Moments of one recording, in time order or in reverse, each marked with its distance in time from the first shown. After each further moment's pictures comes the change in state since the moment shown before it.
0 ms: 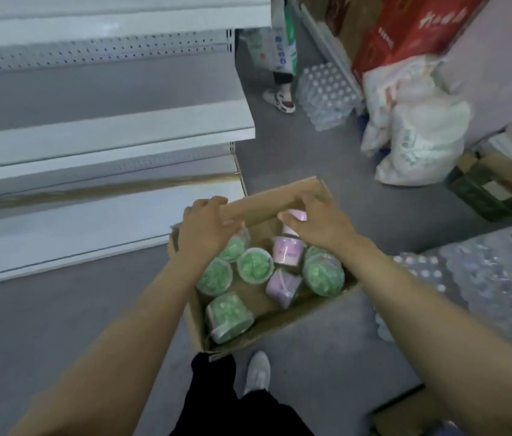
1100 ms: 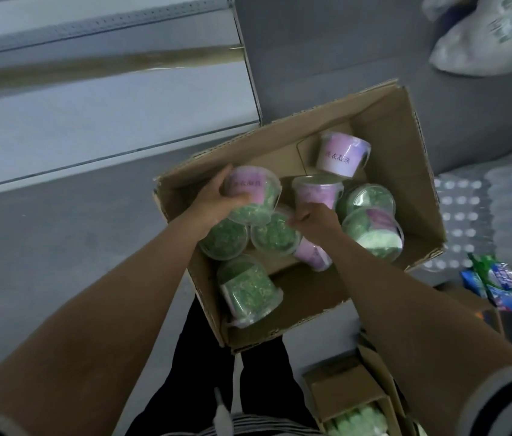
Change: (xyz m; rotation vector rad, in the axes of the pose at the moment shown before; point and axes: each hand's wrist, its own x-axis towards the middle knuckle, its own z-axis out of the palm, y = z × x) left_hand 0.135 -0.155 0.169 -0.717 -0.586 -0.496; right_hand 0.118 0.061 0.241 0.153 -0.405 0.485
